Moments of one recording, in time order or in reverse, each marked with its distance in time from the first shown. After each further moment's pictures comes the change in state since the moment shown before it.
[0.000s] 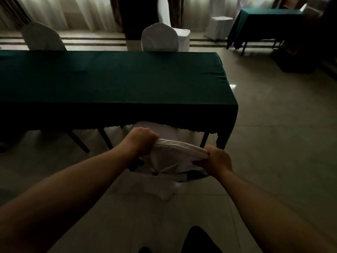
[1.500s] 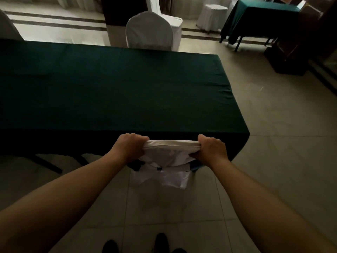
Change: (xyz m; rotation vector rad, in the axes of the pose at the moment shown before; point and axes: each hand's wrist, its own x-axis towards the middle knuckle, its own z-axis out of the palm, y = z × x) left_hand 0.220 -0.177 0.106 -0.247 0.001 -0.080; right_hand 0.307 -0.029 0.010 -0.267 -0.085 -0.035
